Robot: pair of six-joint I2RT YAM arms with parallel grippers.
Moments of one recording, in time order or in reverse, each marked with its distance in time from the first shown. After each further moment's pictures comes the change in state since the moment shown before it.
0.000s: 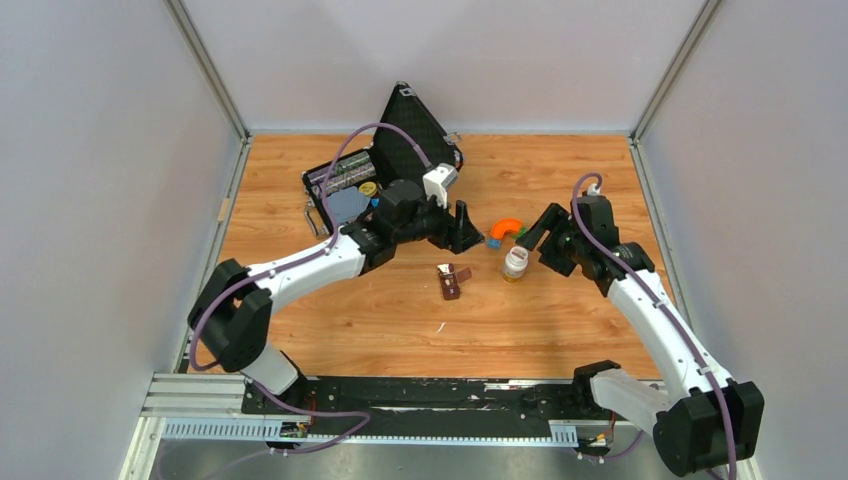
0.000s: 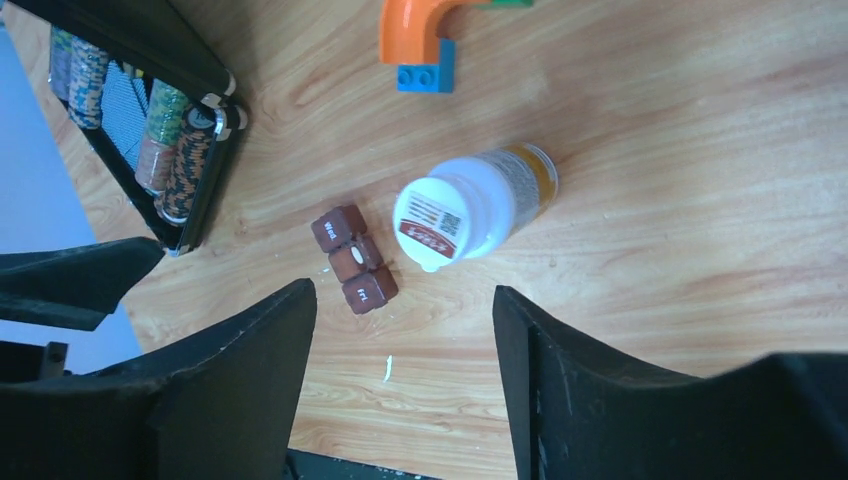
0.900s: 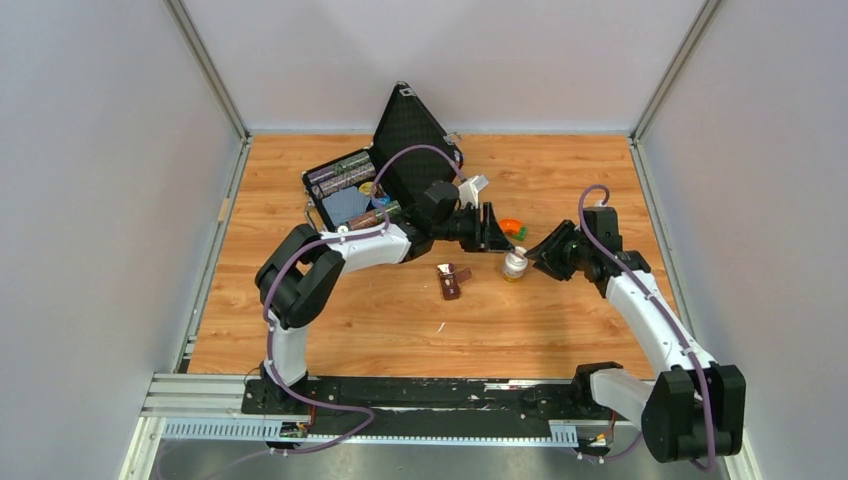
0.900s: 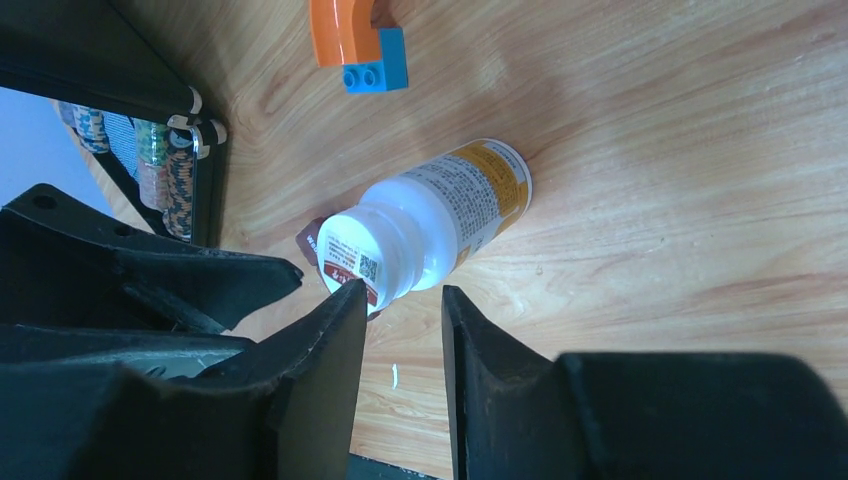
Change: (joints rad) left arm -0.027 0.412 0.215 0.130 0.262 -0.434; right arm -0.161 0.034 -0.154 0.124 -0.169 0.065
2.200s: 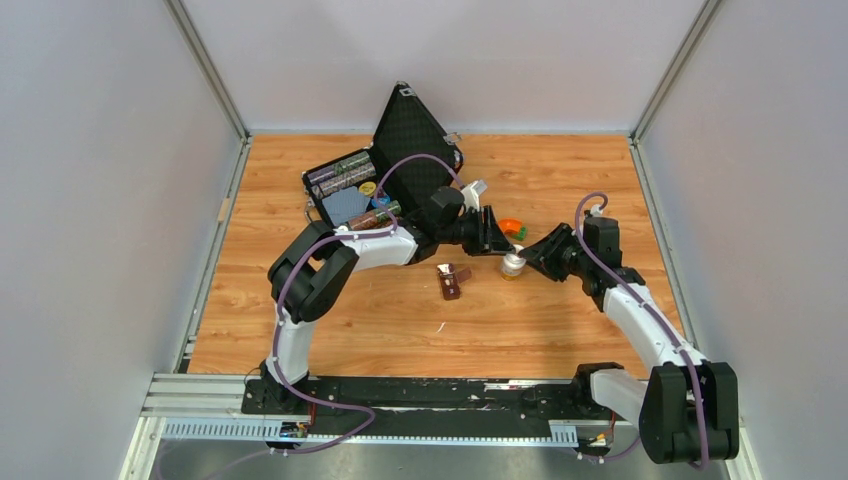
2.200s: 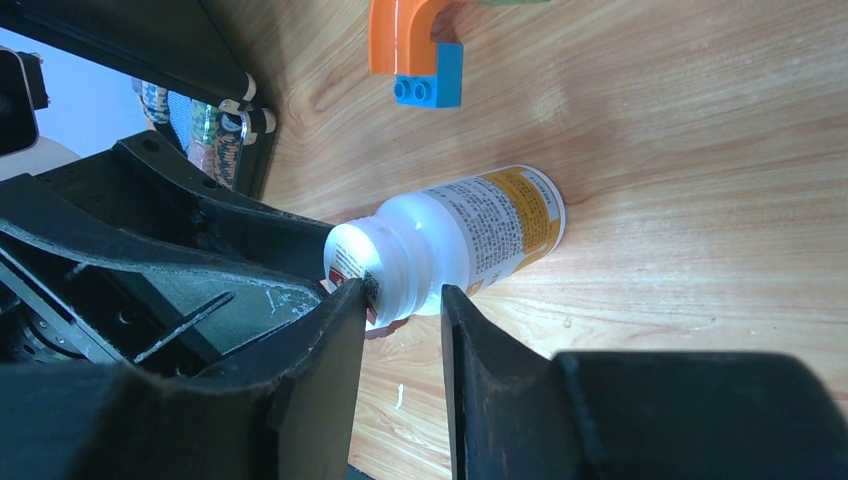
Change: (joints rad) left arm -0.013 0.087 0.024 0.033 -0.063 -0.088; right arm -0.034 -0.002 -0.167 0.307 -0.137 -0.023
